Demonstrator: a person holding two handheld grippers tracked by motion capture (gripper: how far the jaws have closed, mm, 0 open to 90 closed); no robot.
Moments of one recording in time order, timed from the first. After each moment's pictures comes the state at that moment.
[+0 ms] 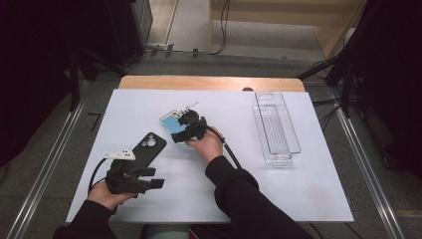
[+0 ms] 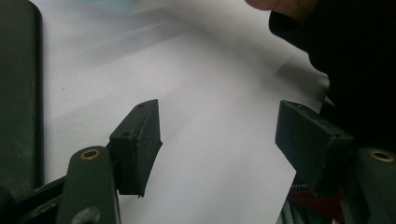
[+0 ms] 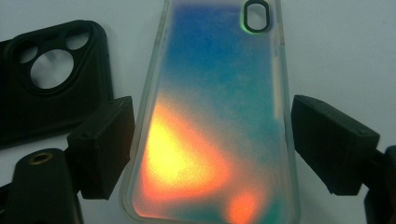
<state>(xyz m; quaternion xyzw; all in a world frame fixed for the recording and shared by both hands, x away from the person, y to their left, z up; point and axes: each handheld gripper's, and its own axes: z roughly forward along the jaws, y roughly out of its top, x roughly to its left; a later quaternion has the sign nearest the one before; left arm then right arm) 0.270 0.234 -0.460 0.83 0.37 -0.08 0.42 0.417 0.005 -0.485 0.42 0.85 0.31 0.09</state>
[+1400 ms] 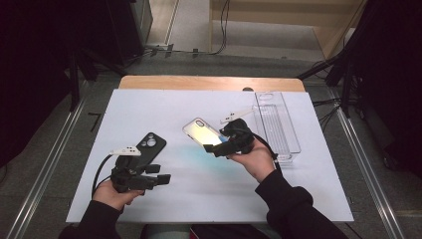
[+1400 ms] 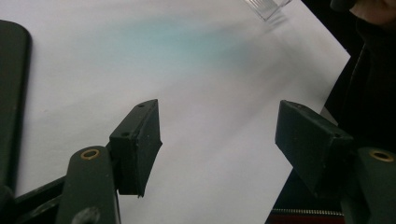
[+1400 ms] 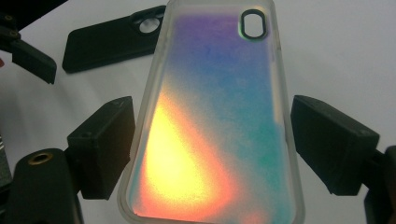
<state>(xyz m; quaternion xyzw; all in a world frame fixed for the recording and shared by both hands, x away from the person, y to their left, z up) 0.267 0.211 -0.441 0.81 0.40 -0.07 0.43 0.326 -0.117 -0.423 0.38 0.84 0.39 0.05</state>
